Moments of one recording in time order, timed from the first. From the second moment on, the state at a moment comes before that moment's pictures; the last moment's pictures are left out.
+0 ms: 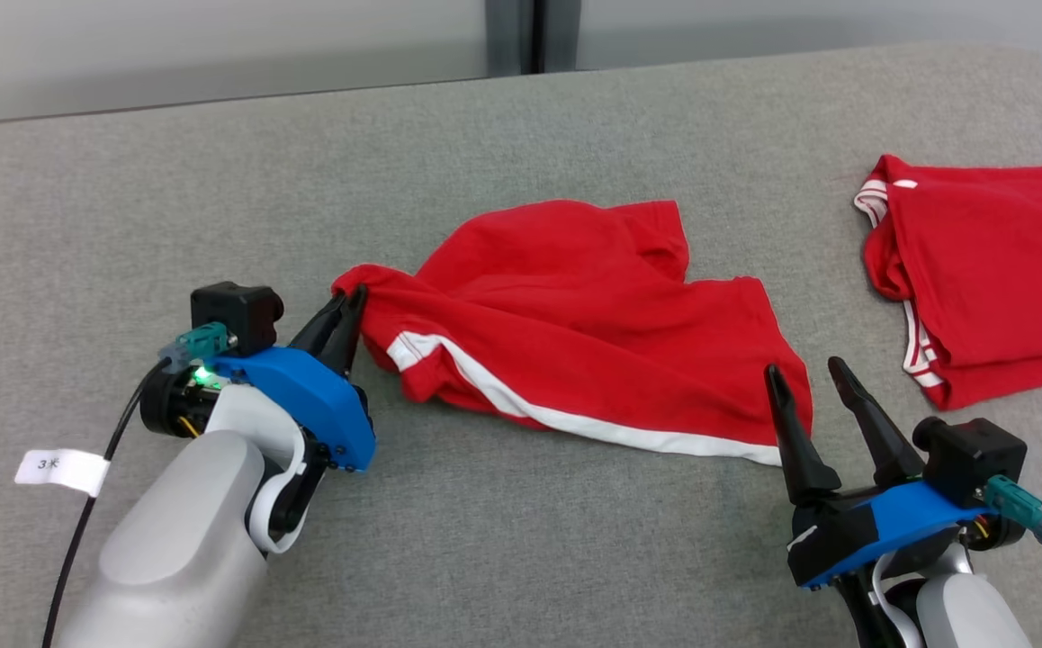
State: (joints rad) left arm -0.61 0.30 -0.64 0.62 -0.76 -0.07 -0.04; right arm -0.15 -0.05 0.06 0.14 0.25 0.13 -0.06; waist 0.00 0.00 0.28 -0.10
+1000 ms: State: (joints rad) left arm -0.27 0.37 -0.59 0.38 -0.80 0.01 -0.23; right arm -0.07 -0.05 -0.02 0.08 0.23 0.13 -0.01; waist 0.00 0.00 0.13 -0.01
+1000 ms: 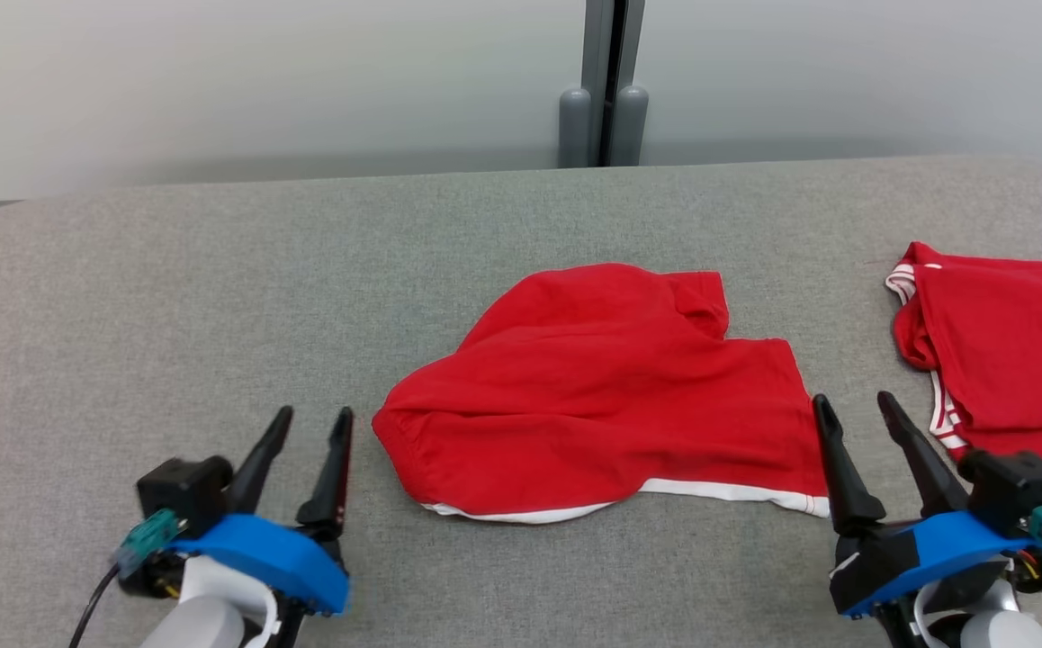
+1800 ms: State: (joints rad) left arm 0.00 0.27 -0.25 0.24 -0.52 -0.02 -0.26; right arm 0.00 -0.05 -0.08 0.11 0.21 0.13 -0.02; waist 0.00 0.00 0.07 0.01
